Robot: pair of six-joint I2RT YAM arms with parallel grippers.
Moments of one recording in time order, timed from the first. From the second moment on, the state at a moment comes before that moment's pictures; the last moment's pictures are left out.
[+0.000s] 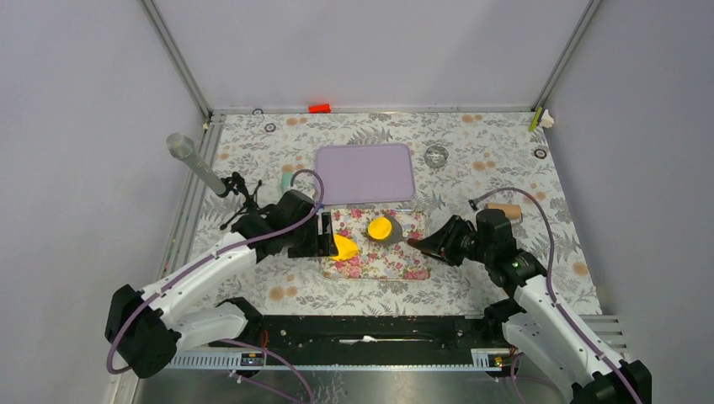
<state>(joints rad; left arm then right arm) -0.68 1.08 0.76 -0.68 0.08 -0.69 0.38 0.69 0.41 -0.37 -0.43 1.06</state>
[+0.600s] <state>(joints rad) -0.67 1.14 1.48 -1.05 -0.13 -0.50 0.42 1.43 1.02 -0.11 -0.40 0.98</state>
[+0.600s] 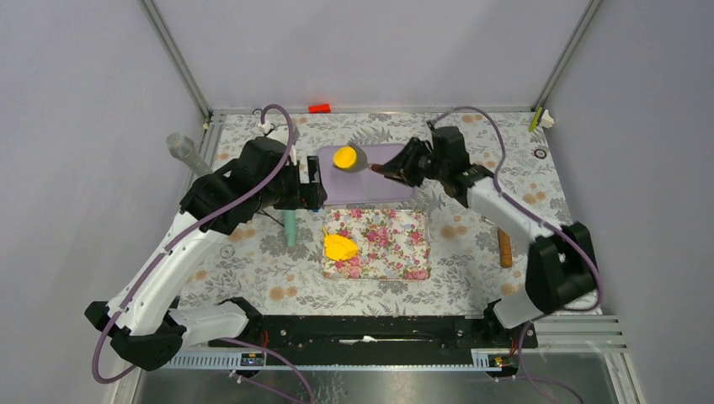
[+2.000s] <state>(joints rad) -0.56 0.97 1.32 -1.04 -0.17 -0.55 0.66 2.14 1.85 -0.48 0.11 0.50</state>
